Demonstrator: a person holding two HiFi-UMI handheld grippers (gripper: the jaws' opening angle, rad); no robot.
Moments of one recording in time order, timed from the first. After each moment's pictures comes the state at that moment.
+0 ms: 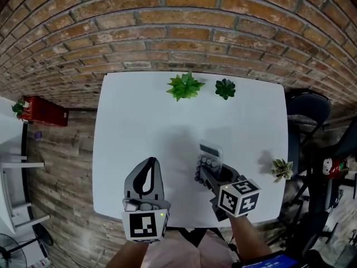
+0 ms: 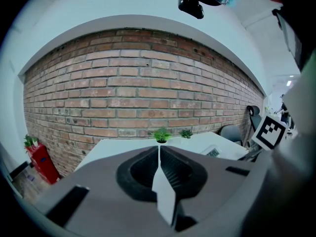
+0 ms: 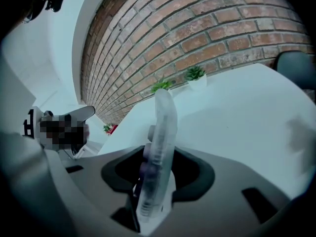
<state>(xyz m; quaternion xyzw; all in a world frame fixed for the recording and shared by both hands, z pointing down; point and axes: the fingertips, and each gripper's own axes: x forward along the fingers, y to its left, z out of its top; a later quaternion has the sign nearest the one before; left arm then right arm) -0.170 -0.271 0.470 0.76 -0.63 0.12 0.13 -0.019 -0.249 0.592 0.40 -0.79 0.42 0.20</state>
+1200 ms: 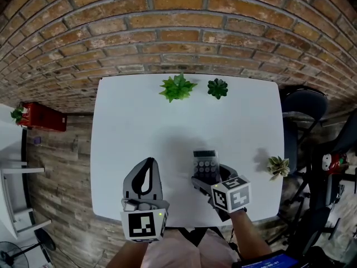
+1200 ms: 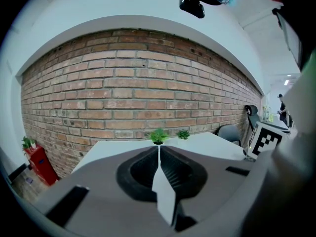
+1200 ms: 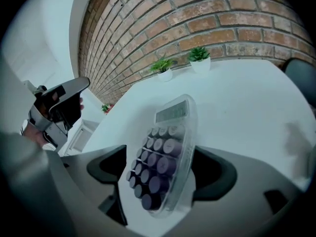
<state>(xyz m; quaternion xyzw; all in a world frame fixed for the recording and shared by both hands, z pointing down) -0.161 -0.268 0.474 0.77 -0.61 0.15 0.12 -0.010 -0.223 0.622 0.36 -0.77 0.42 0.31</state>
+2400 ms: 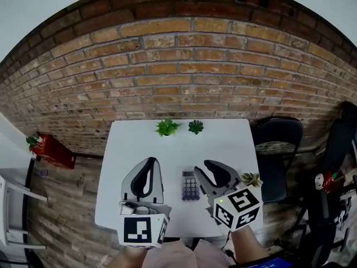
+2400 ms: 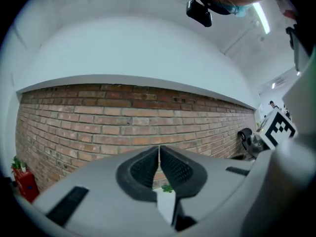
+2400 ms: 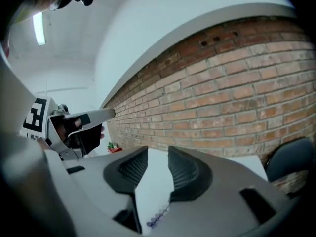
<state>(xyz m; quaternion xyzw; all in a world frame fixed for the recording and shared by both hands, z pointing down) -0.094 -0.234 0.275 0.79 -0.61 0.01 -0.02 0.024 -0.246 0.357 0.42 -0.89 0.16 0.09</state>
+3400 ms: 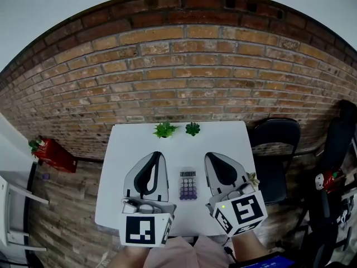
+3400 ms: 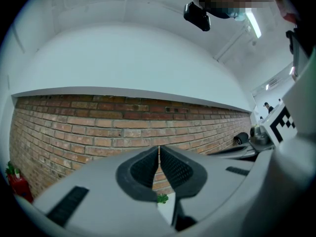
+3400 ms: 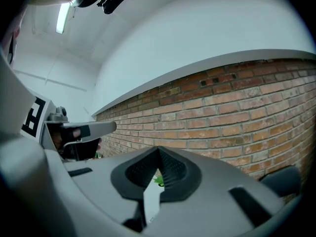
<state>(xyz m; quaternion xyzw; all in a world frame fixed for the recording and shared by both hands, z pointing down) -0.061 -0.220 0.232 0.80 -0.59 -0.02 -0.06 0.051 -0.235 0.276 0.49 -0.87 0.03 0.02</state>
